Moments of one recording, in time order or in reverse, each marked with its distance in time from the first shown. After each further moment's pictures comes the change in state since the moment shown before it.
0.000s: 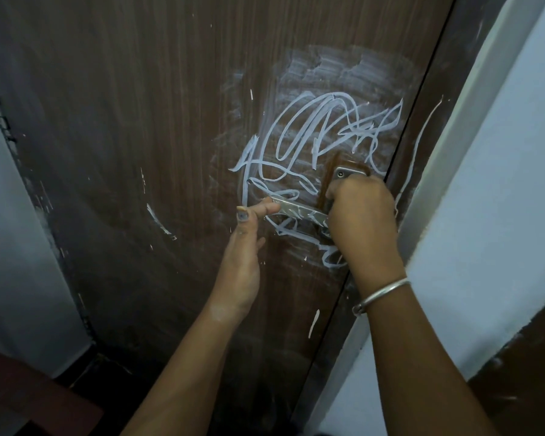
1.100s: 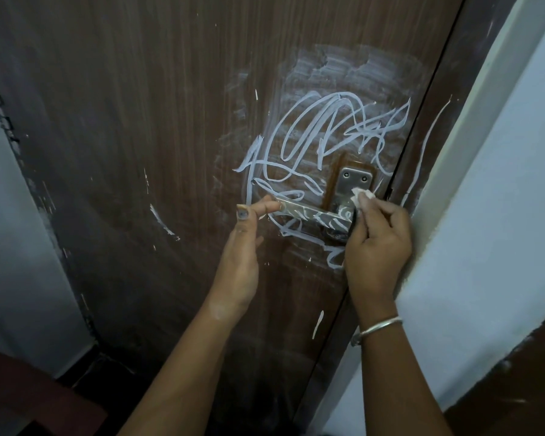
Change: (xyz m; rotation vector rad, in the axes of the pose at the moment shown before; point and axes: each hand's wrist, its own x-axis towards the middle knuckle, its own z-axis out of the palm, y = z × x) left_hand 0.004 0.001 -0.010 0.015 -0.038 0.012; right_hand -0.037 0.013 0.058 0.669 0.572 0.243
